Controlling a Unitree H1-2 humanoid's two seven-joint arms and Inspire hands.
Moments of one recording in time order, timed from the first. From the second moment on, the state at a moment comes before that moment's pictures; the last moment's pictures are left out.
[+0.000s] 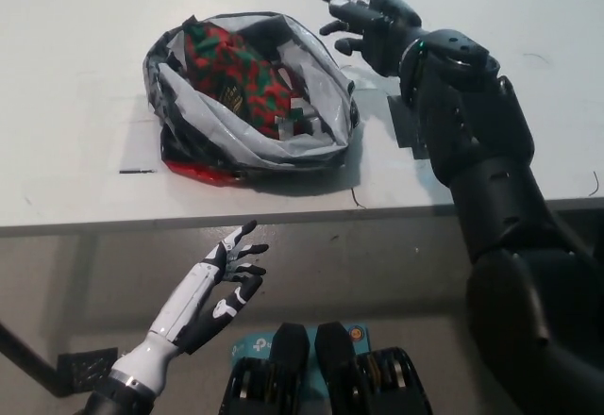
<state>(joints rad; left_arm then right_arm) -0.13 0.22 -0.15 0.01 0.16 -0.18 -0.19 -1.23 0.06 -0.38 0.97 0.06 0.40 0.08</state>
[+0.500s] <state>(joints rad) -0.12 0.21 -0.15 0.01 0.17 -0.18 -0.19 -1.15 0.00 0.21 0.86 -0.21 0.39 0.07</state>
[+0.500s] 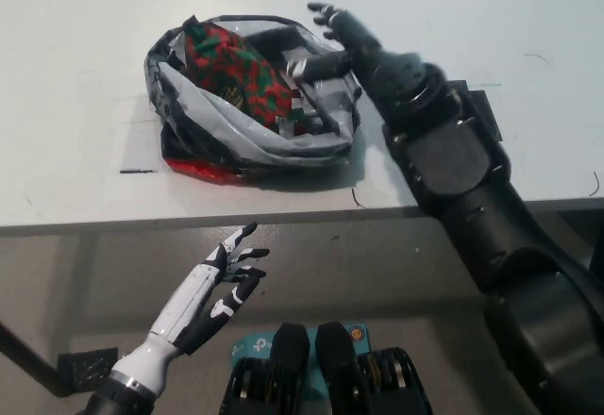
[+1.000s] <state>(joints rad) -0.13 0.22 -0.15 0.01 0.18 -0.18 -0.19 -1.15 -0.05 0.61 0.82 -0.49 0.39 0.03</state>
